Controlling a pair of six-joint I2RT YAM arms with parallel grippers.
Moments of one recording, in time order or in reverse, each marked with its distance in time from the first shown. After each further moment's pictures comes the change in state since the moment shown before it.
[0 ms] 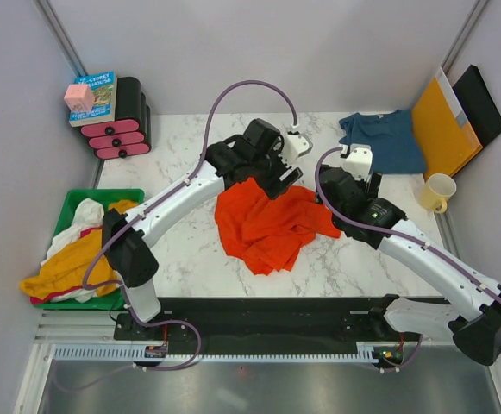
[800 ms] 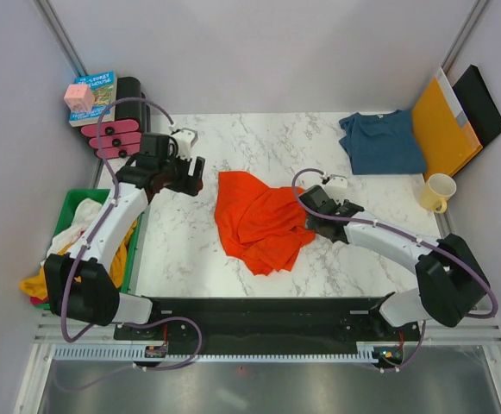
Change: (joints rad) left arm 0.568 -0.380 -0.574 0.172 0.059 -0.145; right arm -0.059 0.276 -0.219 0.142 -0.278 0.229
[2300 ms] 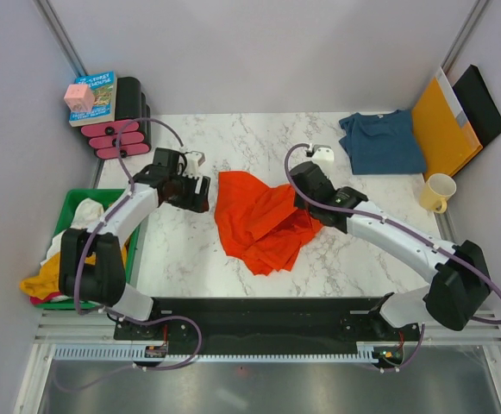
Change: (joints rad) left arm 0.039 0.073 -0.157 0.055 0.086 -0.042; right arm 0.078 -0.007 0.266 0.027 -0.037 -0.122
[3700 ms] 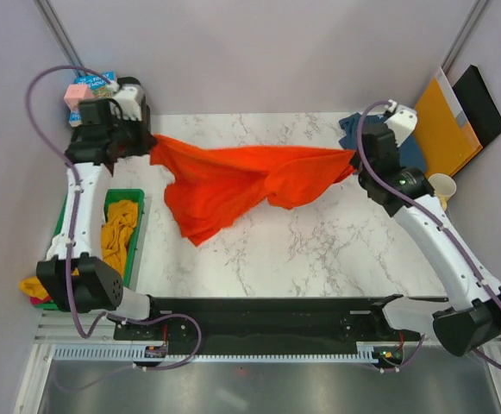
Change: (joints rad) left arm 0.224 0.014 0.465 -0.153 0.130 0.001; right arm -0.308 -0.161 0.206 -0.146 0.132 -0.052
